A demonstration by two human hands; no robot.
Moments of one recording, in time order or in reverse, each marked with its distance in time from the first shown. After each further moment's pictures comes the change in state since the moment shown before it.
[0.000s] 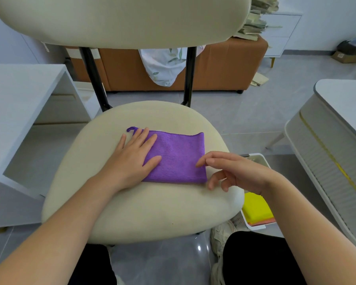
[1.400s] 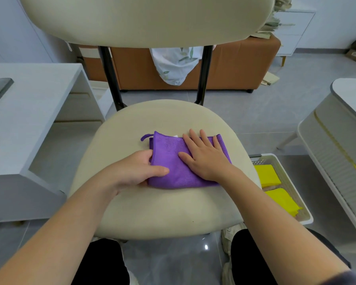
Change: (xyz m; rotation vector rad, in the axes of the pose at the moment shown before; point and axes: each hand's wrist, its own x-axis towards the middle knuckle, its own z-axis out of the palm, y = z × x) left_hand -0.036 -0.003 -0.033 -1.073 -0.346 -0.295; right_hand 0.094 0.001 0.060 -1.285 0.346 -0.079
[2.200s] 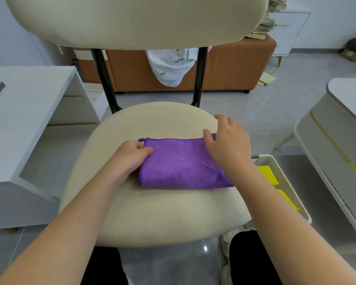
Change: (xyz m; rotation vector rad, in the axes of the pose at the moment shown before) left_hand 0.047 0.001 -0.009 0.062 0.436 -0.081; right_hand -0.010 0.018 -0.038 0.109 0.529 0.343
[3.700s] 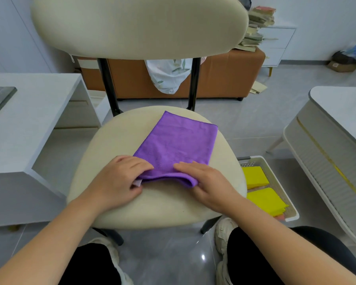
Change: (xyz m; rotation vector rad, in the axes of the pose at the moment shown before) left_hand -0.057 -0.061 -0.023 0.798 0.092 1.032; right_hand -0.093 0.022 0.008 0.431 -0.268 -0.612
